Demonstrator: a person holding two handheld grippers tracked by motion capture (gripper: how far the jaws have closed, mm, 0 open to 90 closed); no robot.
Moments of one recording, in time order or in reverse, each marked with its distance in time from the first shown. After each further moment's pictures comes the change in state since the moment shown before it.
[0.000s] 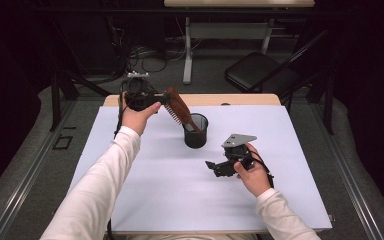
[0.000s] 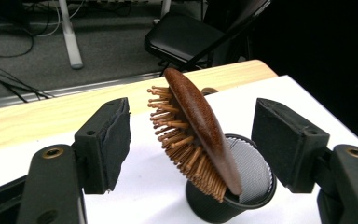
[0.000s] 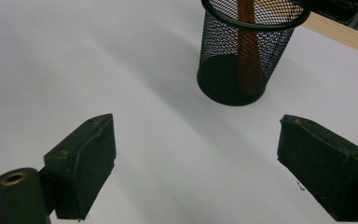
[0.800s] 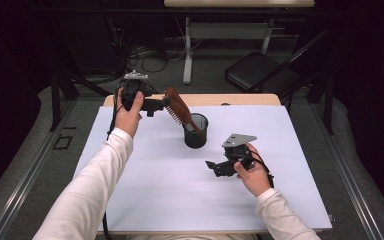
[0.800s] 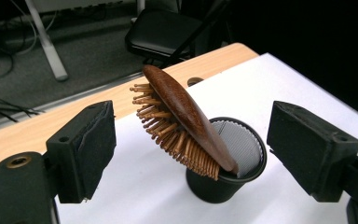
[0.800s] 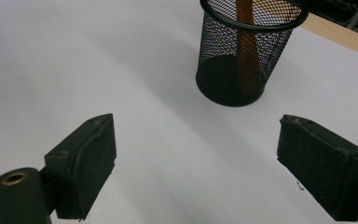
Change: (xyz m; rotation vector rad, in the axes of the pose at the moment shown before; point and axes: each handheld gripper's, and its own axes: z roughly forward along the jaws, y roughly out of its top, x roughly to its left) left arm -0.002 0.001 -0.015 0.032 -0.071 0.175; right arm 0.000 0.000 0.000 -0.002 -0.004 -0.004
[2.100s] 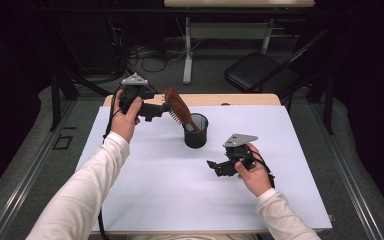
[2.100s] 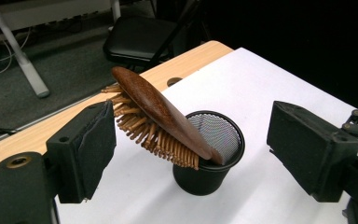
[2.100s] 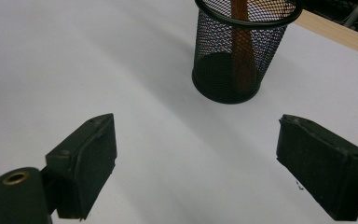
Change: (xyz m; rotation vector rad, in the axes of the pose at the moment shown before) left arm -0.006 -0.007 -0.011 -0.025 -0.096 0.065; right arm -0.002 -0.002 -0.001 0.002 -0.007 0.006
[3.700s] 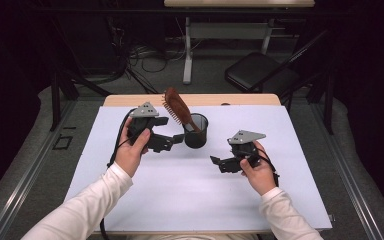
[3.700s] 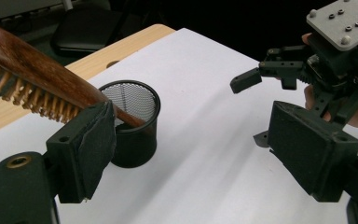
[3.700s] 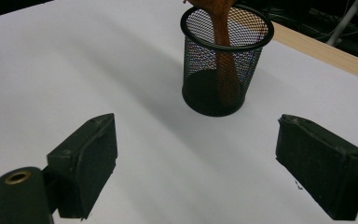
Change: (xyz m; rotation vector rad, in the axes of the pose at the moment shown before) left arm -0.070 -0.043 -0.015 0.013 -0.138 0.060; right arm -0.006 0.006 -0.015 -0.056 -0.018 0.011
